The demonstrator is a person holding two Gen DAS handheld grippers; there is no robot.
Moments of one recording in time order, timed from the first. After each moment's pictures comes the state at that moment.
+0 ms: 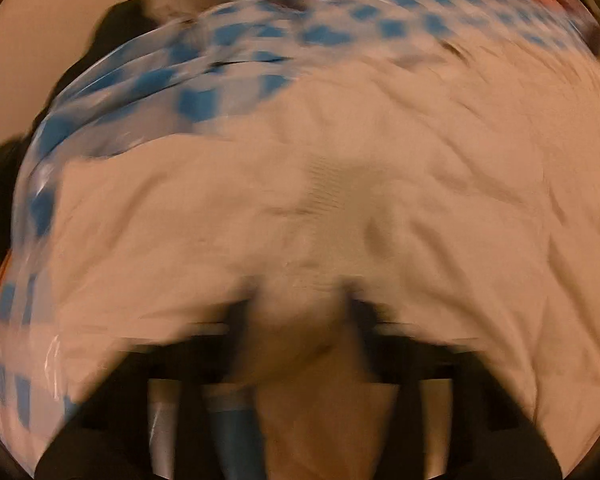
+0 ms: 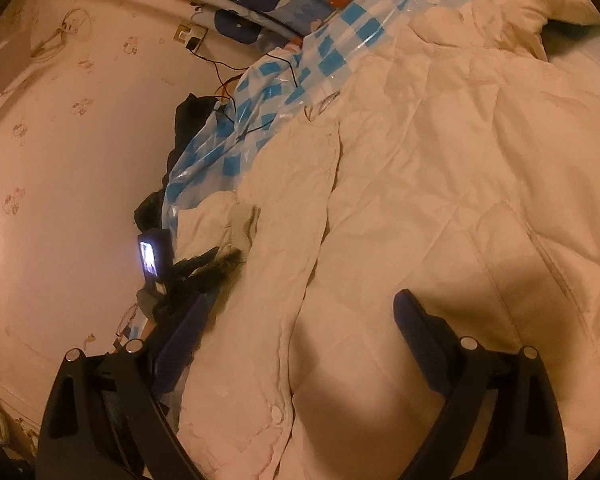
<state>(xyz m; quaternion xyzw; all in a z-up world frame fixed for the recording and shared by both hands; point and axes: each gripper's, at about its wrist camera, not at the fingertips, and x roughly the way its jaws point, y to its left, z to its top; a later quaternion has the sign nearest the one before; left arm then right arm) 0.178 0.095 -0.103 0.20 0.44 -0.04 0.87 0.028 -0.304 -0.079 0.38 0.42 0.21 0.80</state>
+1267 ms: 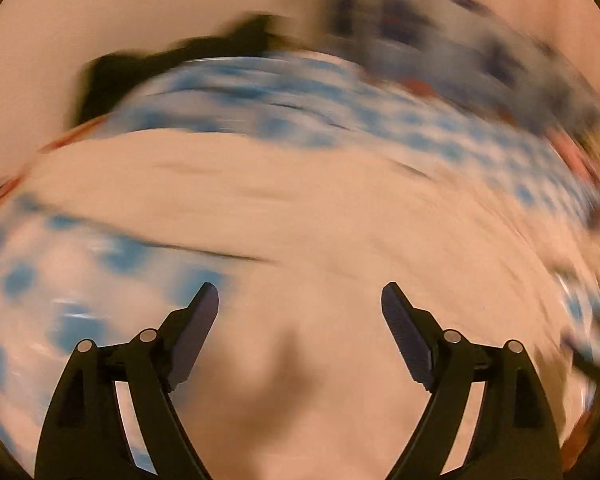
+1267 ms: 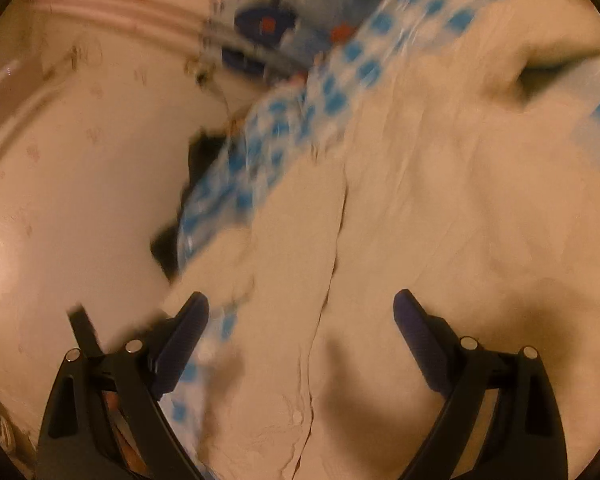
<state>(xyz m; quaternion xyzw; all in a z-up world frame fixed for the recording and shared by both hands) 0.060 0.030 0.004 -0.01 0.40 0.01 0.92 0.004 -0.355 -0.037 0.42 0.36 0.18 0.82</state>
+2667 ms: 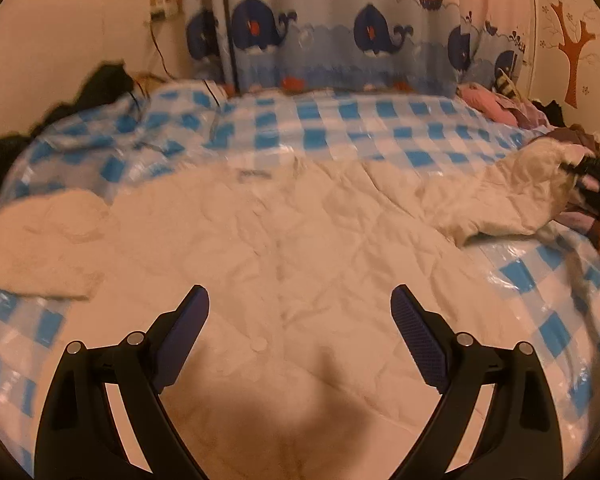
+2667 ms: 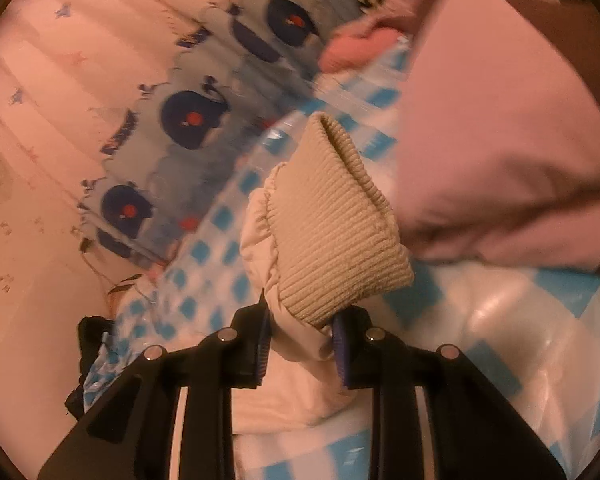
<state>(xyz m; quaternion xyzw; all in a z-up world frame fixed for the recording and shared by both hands) 0.054 -0.142 -0.011 0.06 0.34 -0.08 0.94 0.077 -0.721 -0.001 0.39 0.27 -0.06 0.88</state>
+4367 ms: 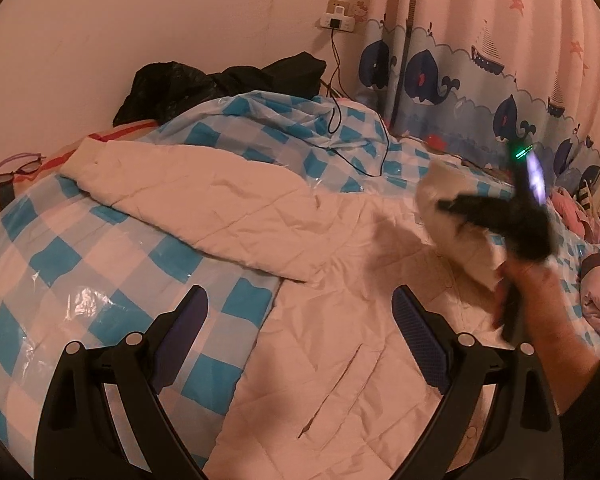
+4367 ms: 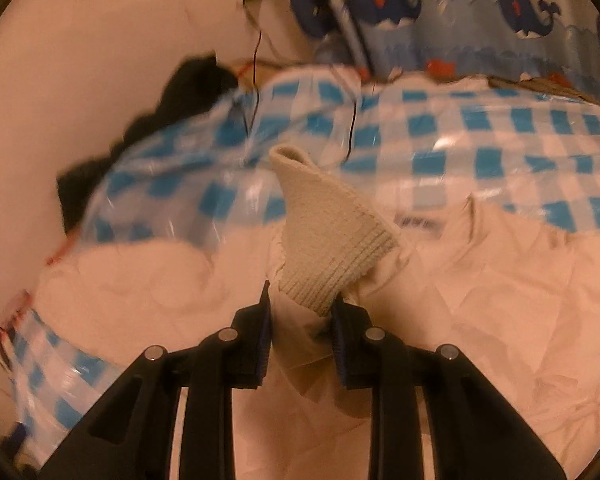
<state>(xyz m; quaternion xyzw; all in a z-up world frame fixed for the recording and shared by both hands) 0.006 0.136 0.037 -0.09 0.32 0.06 0.94 0.241 -0.128 -0.002 0.10 0.43 0.14 0.89</state>
